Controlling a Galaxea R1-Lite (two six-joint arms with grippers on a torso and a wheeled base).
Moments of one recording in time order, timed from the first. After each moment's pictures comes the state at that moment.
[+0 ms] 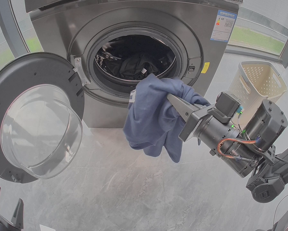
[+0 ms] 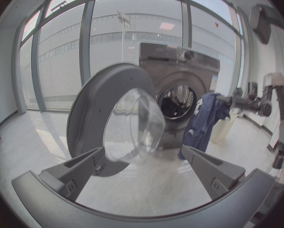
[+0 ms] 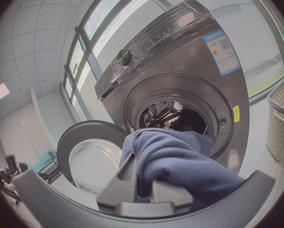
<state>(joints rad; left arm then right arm) 0.00 0.02 -0.06 -0.04 -0.01 -0.03 0.81 1.77 -0.67 -1.41 -0.11 0.17</state>
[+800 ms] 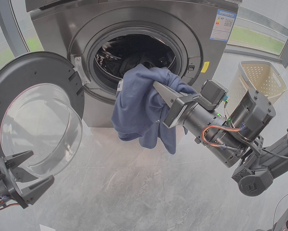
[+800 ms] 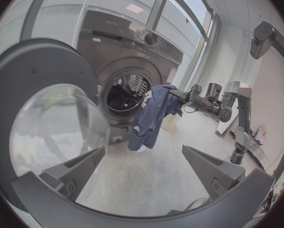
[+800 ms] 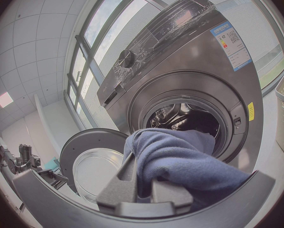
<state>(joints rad) -0.14 0.78 -0.24 -0.45 -0.44 0.01 0.82 1.86 -0.83 -1.39 -0.08 0.22</state>
